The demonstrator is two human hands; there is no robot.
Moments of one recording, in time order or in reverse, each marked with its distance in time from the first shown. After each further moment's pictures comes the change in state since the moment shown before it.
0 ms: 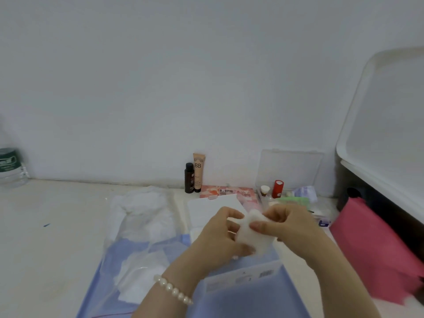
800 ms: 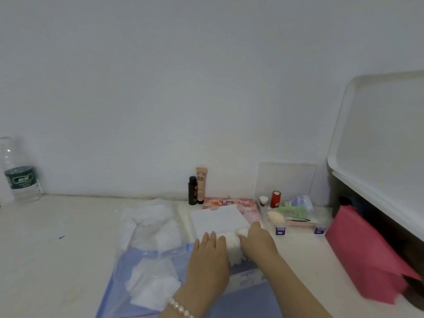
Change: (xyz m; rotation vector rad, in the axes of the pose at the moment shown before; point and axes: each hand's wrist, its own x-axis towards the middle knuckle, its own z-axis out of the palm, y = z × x) left_hand -0.006 -0.050 0.005 1.228 0.220 0.057; right_hand 0.047 0.038 0.076 -0.467 0.044 0.326
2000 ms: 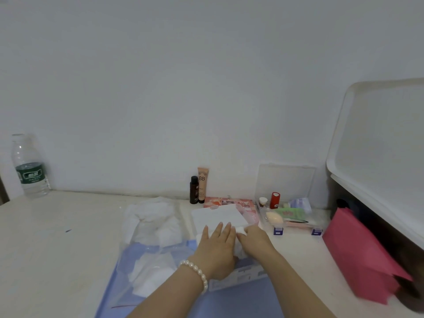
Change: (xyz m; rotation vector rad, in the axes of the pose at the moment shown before) left_hand 0.026 0.006 -0.007 0.138 -0.316 0.182; right_hand 0.002 0.005 -0.003 0.019 -0.069 -0.085
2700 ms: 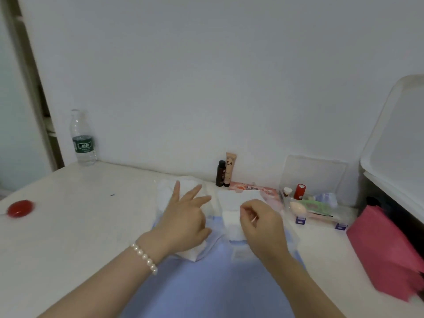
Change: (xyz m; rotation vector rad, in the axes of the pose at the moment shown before) left_hand -0.126 -0.065 -0.045 0.084 0.290 -0.127; right_hand -0.099 -0.037 0.000 0.327 0.418 -0.703
